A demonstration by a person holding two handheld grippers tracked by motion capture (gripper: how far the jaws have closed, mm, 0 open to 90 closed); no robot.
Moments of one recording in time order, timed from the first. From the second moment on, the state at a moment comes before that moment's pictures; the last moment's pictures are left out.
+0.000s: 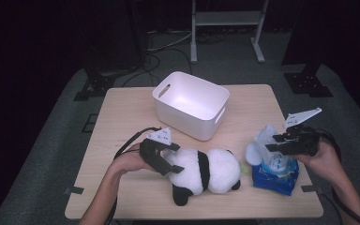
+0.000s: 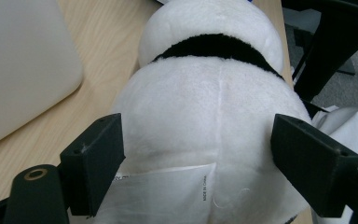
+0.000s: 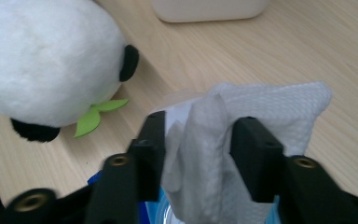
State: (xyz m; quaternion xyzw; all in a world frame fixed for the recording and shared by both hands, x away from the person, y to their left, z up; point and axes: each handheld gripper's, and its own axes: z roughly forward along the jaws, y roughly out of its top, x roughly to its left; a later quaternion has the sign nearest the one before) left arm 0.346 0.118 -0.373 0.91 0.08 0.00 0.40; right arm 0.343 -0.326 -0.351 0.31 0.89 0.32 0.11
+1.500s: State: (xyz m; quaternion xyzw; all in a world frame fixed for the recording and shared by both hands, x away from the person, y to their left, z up) left arm 0.336 0.105 -0.367 0.92 0.07 0.00 0.38; right arm 0.348 -0.268 -0.355 0.24 0.90 0.36 0.01
